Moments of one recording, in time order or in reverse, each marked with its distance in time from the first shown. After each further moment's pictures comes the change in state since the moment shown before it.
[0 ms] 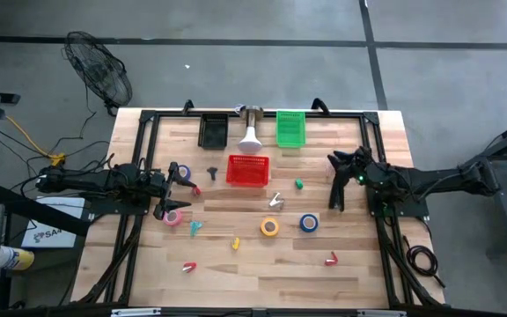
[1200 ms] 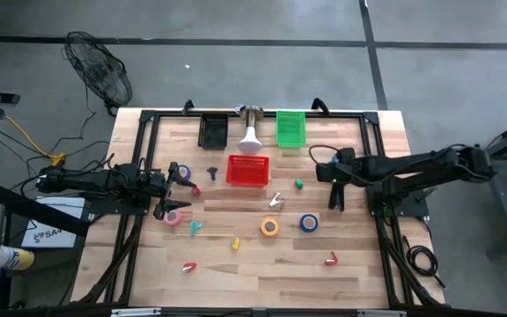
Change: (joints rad) left arm 0.000 0.000 0.000 0.000 0.000 0.000; right arm -0.088 0.717 0.364 -0.555 -0.219 0.661
